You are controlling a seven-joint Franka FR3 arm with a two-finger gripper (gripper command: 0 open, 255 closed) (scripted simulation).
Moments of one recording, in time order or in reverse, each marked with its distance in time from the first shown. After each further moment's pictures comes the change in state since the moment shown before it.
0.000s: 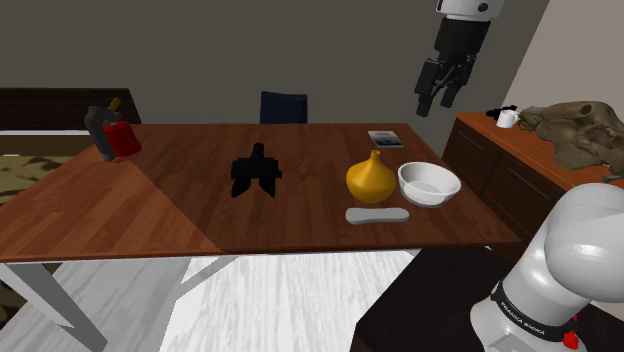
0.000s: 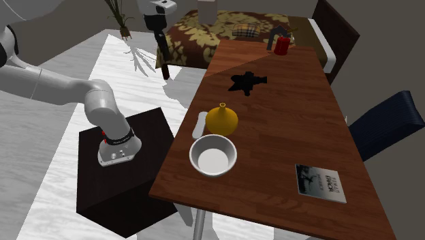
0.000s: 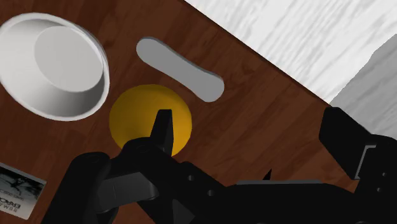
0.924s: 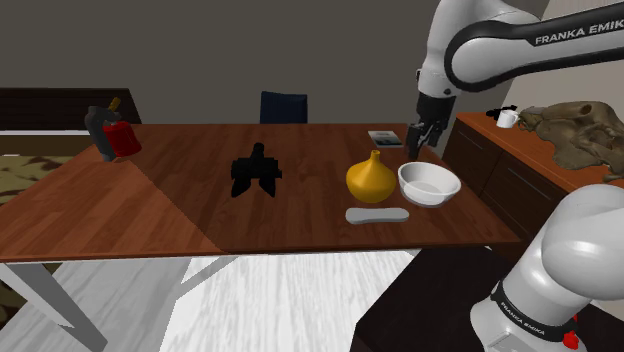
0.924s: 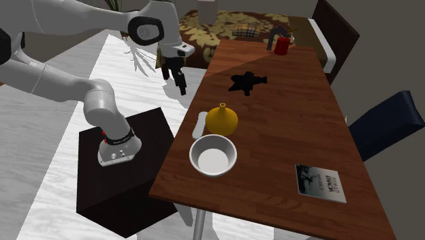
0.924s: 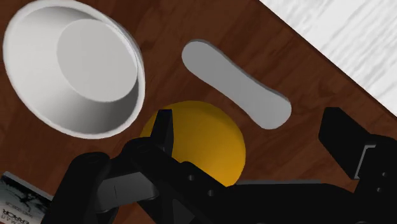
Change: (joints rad) arm -0.063 0.079 -0.072 -0.302 -0.171 0.348 -0.098
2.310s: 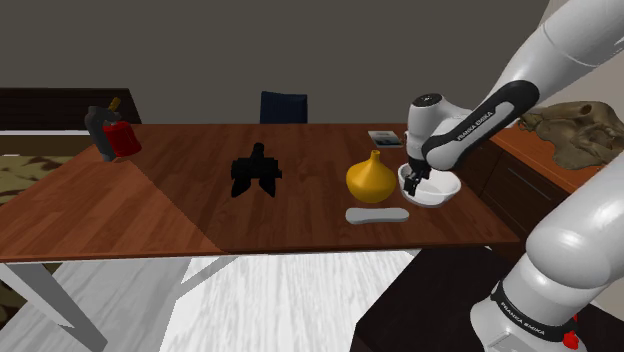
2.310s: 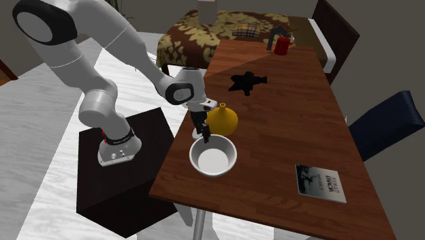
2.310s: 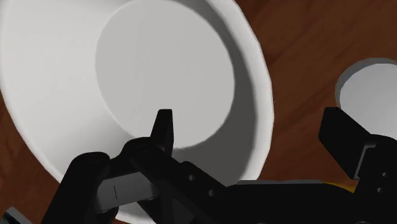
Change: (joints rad) arm -0.236 0.599 -0.125 -0.088 -0.468 0.685 0.057
